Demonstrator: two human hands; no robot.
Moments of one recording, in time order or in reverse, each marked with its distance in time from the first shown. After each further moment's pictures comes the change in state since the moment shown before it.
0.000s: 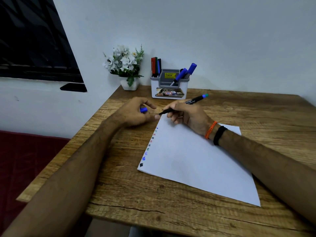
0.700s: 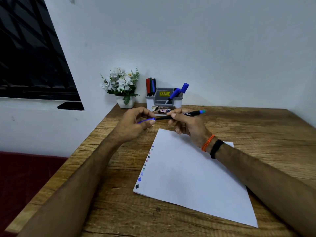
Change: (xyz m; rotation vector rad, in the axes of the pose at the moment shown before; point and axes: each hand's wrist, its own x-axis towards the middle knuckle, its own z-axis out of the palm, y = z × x) left_hand 0.003 0.012 0.004 -0.389 0.167 0.221; right_hand 0.000 -0.015 -0.007 -0.060 0.220 -0.124
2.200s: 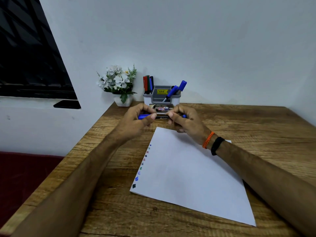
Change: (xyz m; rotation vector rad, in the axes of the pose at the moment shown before) left_hand -0.005 0.021 0.012 -0.078 0.027 -0.068; right_hand 0.003 0.004 -0.007 -0.163 -0.110 -0.133
